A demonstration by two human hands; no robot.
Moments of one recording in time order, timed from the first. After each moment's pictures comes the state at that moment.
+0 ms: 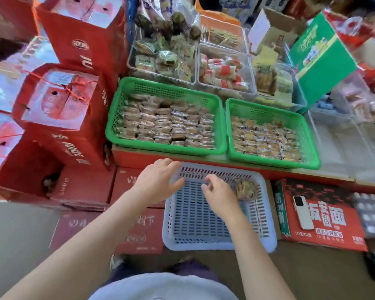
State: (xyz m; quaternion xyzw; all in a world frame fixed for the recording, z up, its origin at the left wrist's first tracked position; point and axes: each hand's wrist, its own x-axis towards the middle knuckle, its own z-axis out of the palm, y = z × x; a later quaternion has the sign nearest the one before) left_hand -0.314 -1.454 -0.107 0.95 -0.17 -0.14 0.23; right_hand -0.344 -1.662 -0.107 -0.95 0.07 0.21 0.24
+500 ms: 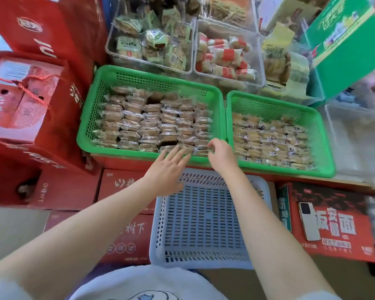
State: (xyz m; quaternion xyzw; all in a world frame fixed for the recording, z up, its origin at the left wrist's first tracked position) left_hand -0.215 -1.513 -0.184 0.94 -0.28 -0.18 0.08; right_hand -0.172 -1.706 -0.149 -0.97 0.06 0.15 0.17
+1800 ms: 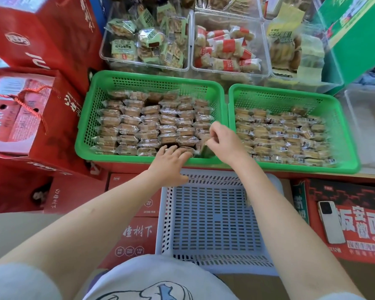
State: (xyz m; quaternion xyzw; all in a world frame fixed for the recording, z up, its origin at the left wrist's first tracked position) left_hand -0.178 -1.532 -0.194 0.94 -0.23 -0.26 0.07; right_hand -0.146 -1.726 -0.135 -0.96 -0.06 0.11 0.26
